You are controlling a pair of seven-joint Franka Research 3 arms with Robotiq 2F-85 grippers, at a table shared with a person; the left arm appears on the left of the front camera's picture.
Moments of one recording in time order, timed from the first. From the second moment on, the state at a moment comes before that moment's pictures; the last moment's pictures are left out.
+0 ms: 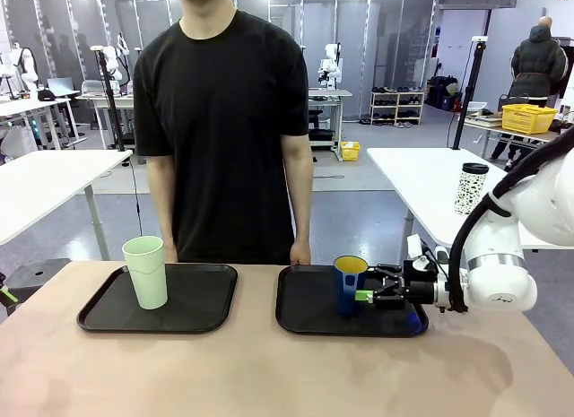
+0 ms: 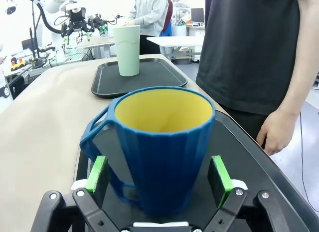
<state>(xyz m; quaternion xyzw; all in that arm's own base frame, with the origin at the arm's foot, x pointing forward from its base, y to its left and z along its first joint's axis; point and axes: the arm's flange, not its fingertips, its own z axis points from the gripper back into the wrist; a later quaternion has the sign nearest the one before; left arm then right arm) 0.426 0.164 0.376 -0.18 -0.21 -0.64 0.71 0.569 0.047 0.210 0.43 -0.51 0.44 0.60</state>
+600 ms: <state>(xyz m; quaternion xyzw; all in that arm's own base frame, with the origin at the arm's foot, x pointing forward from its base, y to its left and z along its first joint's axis) 0.426 0.164 0.376 -0.18 -0.21 -0.64 0.71 0.542 -0.032 0.236 0.35 -0.49 0.44 0.67</state>
